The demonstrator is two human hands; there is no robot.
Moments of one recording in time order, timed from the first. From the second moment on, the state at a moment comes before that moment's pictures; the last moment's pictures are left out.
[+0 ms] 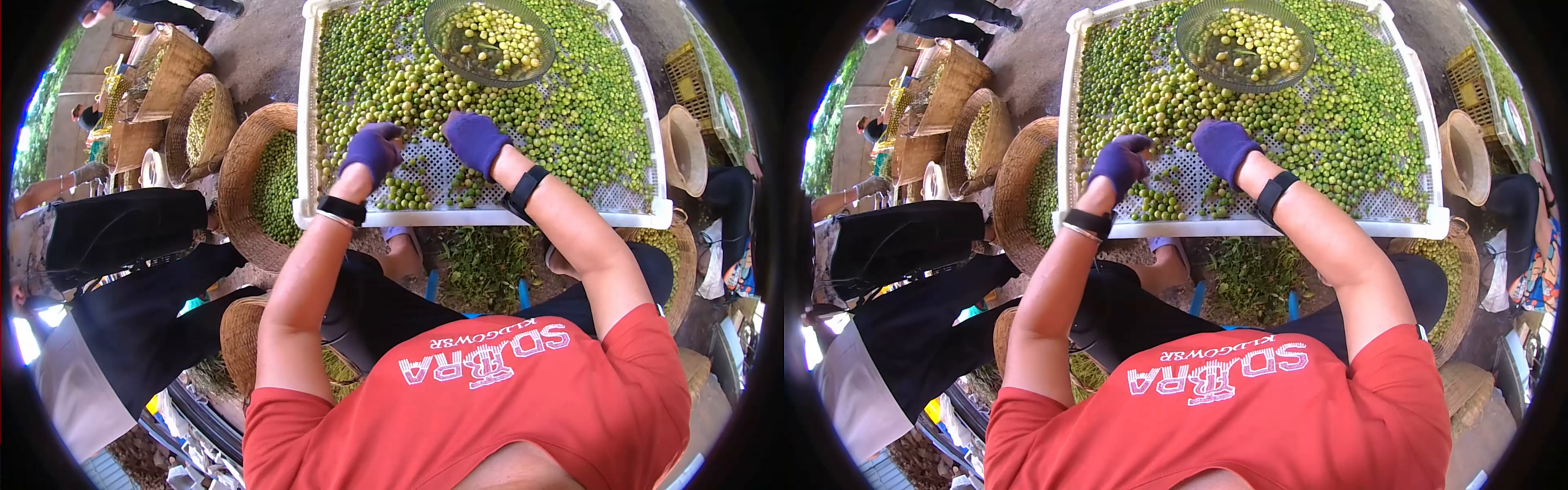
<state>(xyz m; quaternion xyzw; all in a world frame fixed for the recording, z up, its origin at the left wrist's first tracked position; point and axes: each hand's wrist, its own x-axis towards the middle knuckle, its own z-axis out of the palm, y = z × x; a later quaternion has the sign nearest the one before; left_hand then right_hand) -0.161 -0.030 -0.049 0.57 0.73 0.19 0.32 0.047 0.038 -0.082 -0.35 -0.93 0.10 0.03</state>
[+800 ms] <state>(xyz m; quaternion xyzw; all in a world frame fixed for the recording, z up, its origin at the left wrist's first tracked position) -0.077 -0.006 -0.061 0.80 0.56 0.16 0.15 0.125 0.045 -0.058 -0.41 -0.91 0.10 0.01</state>
